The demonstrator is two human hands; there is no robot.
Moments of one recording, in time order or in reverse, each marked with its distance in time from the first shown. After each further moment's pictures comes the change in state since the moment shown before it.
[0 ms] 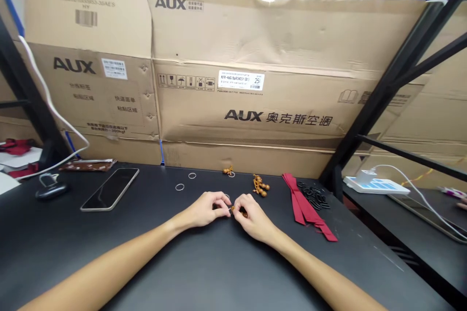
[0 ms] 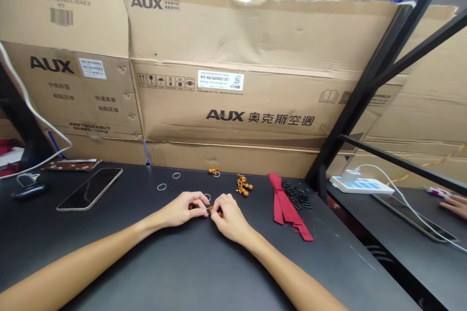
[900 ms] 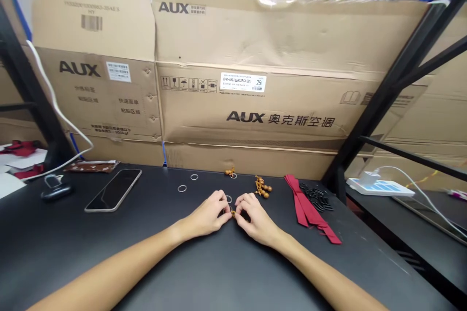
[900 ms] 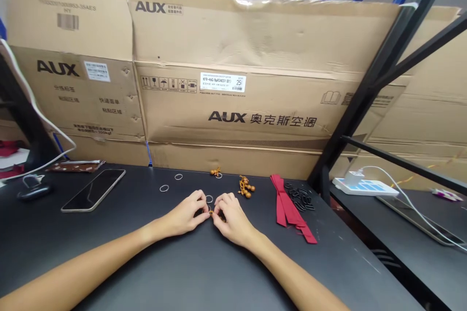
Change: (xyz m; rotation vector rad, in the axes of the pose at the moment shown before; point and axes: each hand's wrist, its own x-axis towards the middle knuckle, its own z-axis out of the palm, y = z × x) left_hand -0.007 -0.001 0.008 0.555 0.142 0.266; right_hand -0.002 0.002 -0.004 -0.038 -0.007 -0.166
